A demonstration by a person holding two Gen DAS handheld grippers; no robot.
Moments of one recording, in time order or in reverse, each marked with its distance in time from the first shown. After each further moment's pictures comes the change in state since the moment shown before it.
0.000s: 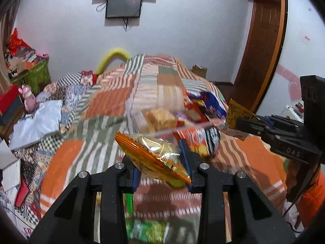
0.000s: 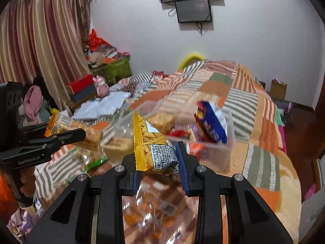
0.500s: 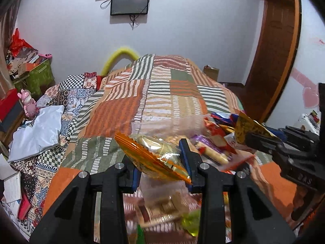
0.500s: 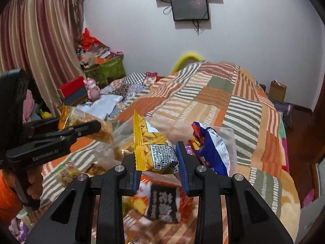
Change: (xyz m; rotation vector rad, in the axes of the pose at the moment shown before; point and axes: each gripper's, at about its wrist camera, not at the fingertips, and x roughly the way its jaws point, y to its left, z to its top) left arm 0.085 0.025 0.053 -0.019 0.030 0.057; right arm 0.056 -0.014 0.037 -0.002 0.029 -0.038
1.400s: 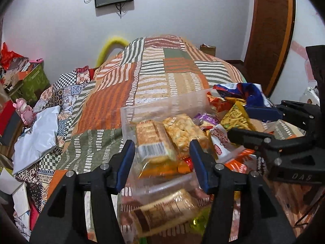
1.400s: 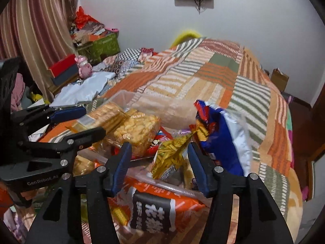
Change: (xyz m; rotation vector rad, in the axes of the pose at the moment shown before) left arm 0.033 -0.018 -0.017 0.126 0.102 0.013; right arm 0.044 -0.004 -0.008 -0.024 0.150 -0.028
